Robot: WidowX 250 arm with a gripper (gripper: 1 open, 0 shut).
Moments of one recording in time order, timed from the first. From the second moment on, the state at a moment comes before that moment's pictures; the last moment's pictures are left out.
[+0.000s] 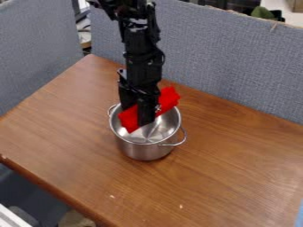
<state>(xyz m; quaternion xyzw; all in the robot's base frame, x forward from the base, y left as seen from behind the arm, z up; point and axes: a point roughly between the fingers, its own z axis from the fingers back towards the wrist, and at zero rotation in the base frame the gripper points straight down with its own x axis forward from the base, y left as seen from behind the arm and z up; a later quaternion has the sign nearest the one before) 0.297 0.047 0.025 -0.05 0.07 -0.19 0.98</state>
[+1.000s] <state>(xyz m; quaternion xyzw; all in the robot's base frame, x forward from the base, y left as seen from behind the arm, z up) 0.296 0.044 0.013 -0.07 0.07 -0.19 0.98</state>
